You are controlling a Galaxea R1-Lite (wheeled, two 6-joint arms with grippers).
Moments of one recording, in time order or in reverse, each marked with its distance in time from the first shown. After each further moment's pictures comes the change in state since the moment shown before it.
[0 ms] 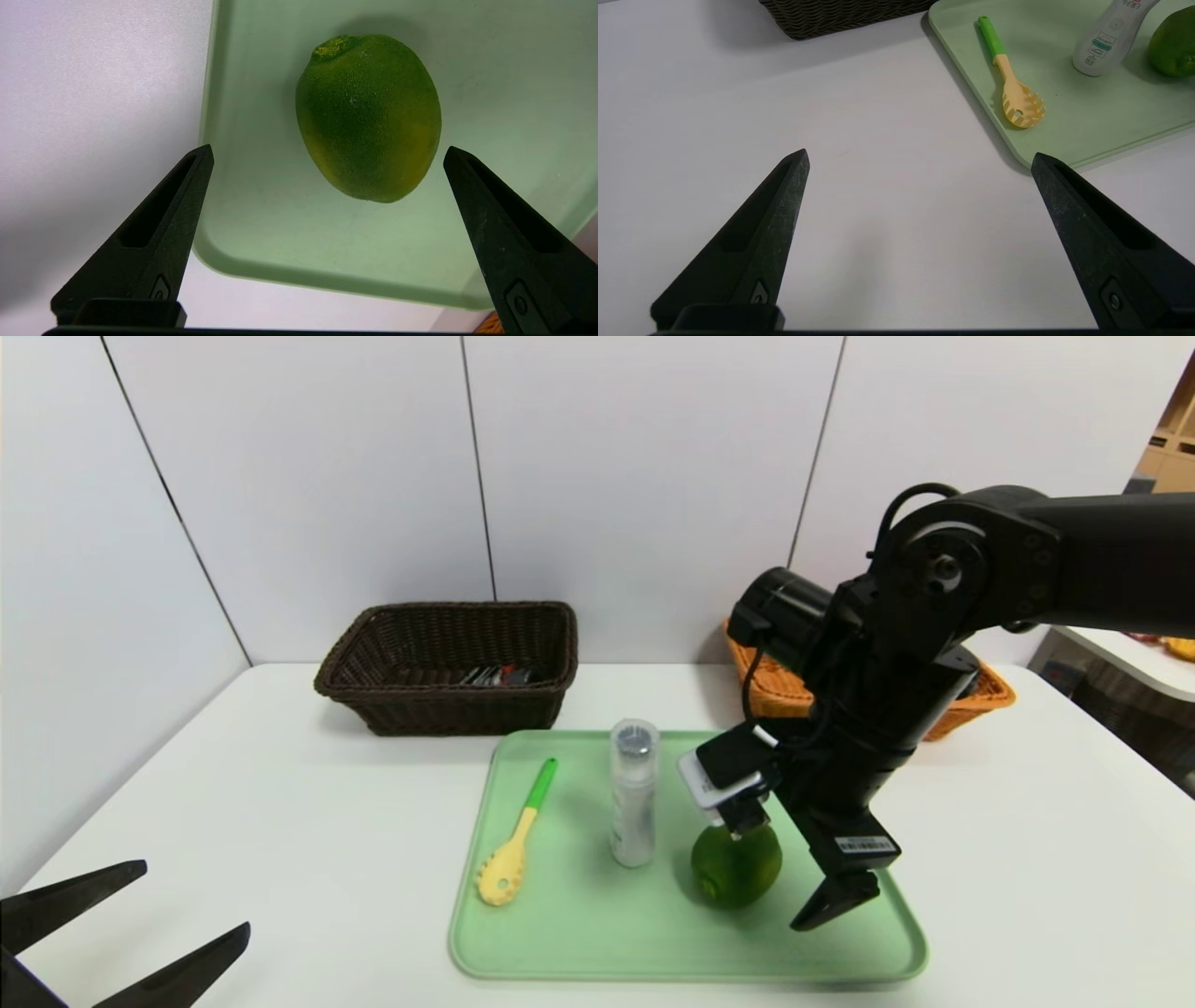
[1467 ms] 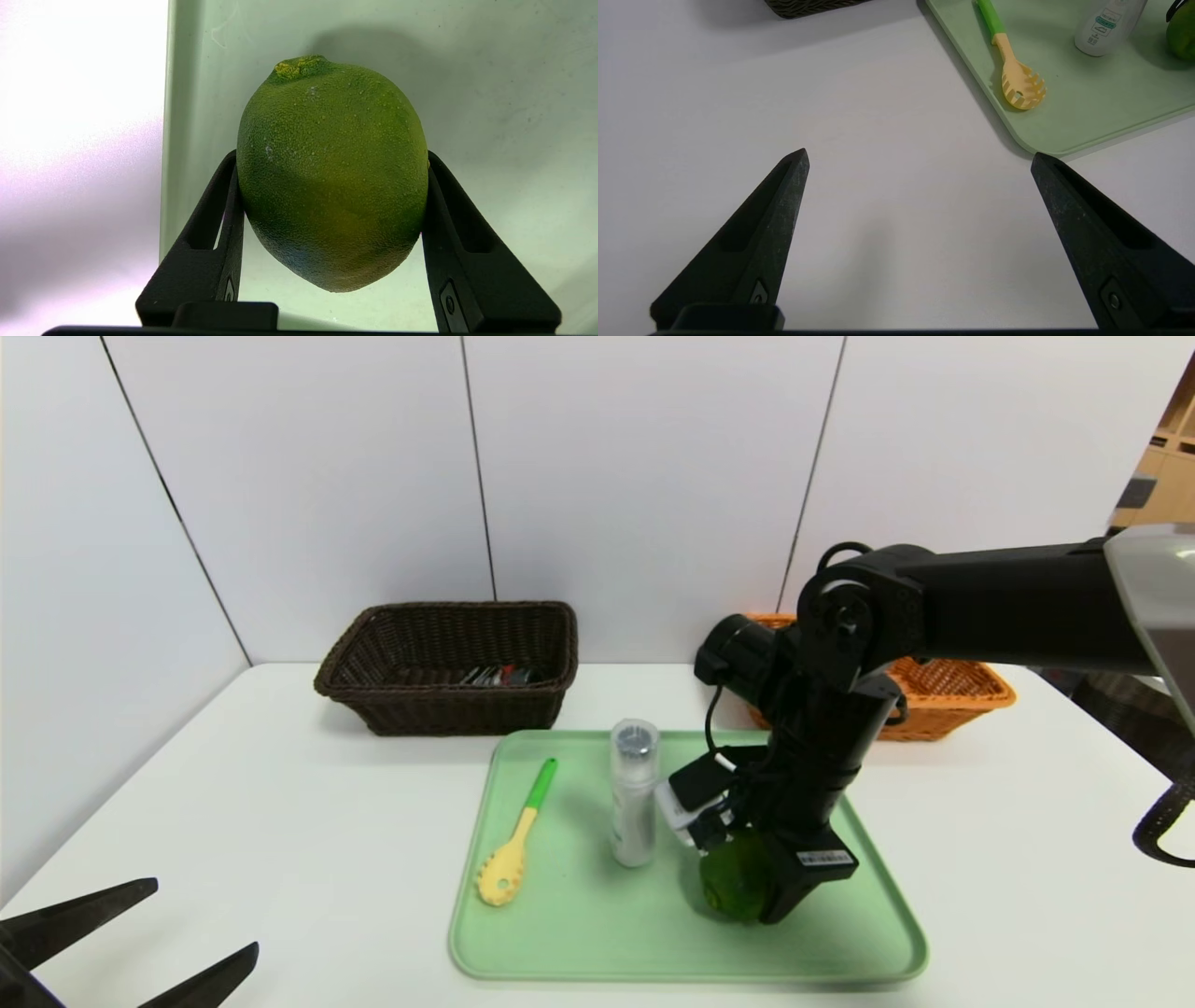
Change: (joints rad) left arm -0.001 0.005 0.032 -0.004 -0.010 0.001; right arm -0.002 0.118 -0.021 -0.003 0.007 -0.014
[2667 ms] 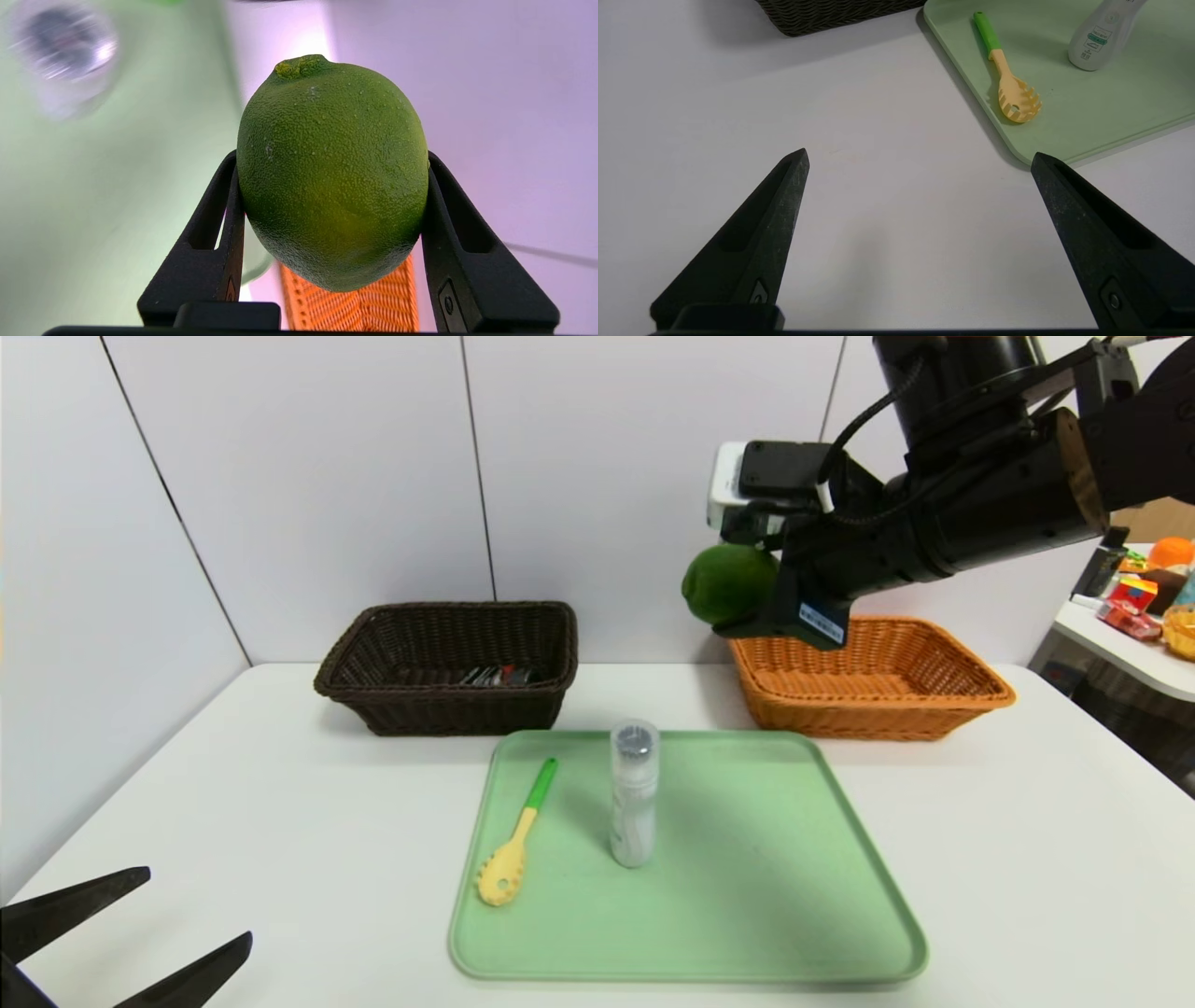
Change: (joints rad) left arm 0.000 -0.014 -0.015 -0.004 -0.001 0.001; right arm -0.043 -0.306 -0.061 -0.565 -0.136 0.304
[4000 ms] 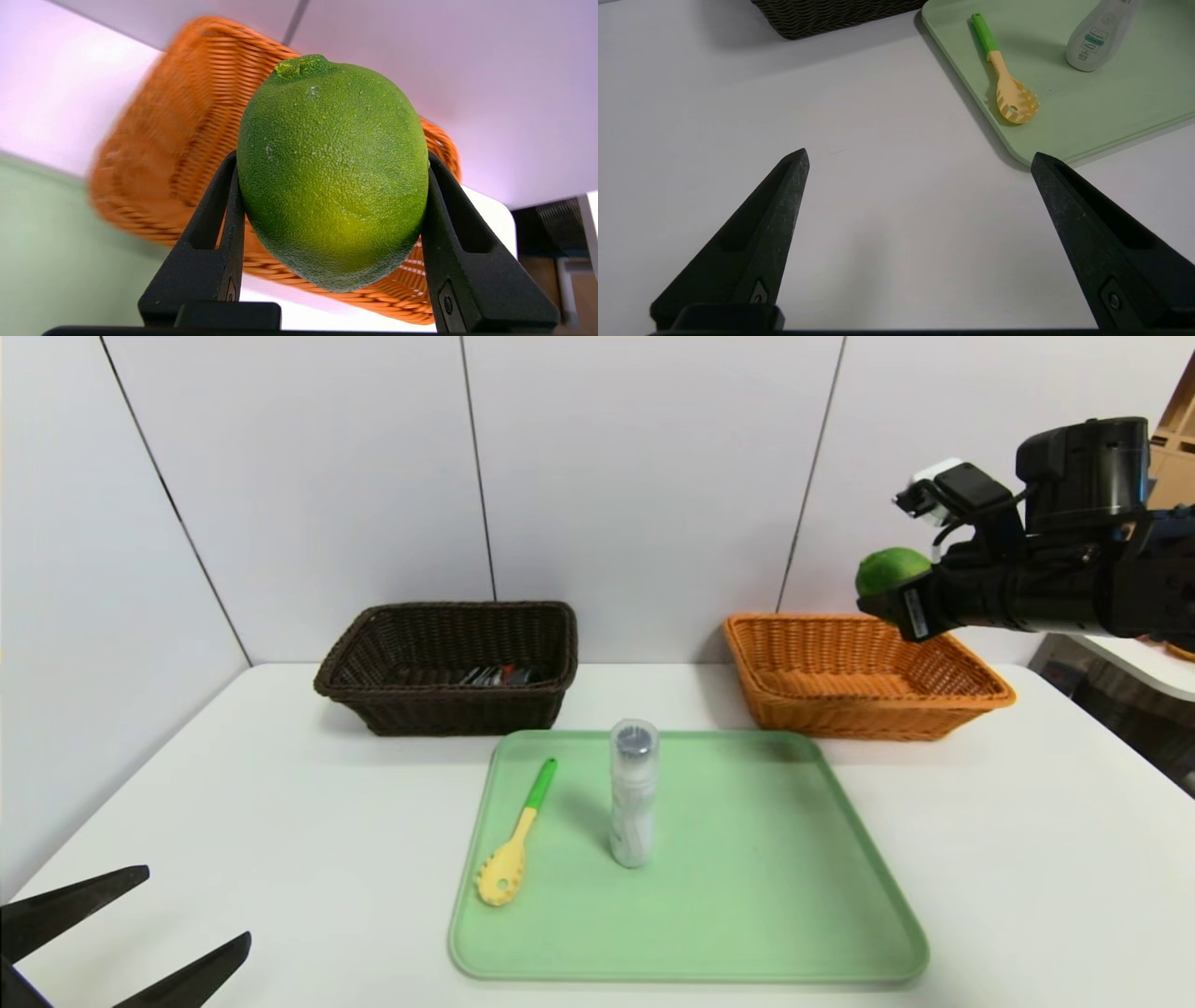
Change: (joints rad) left arm 0.000 -0.004 -0.003 0.003 -0.004 0.005; right arm -0.399 -0.062 0.513 -0.617 -0.145 0.576
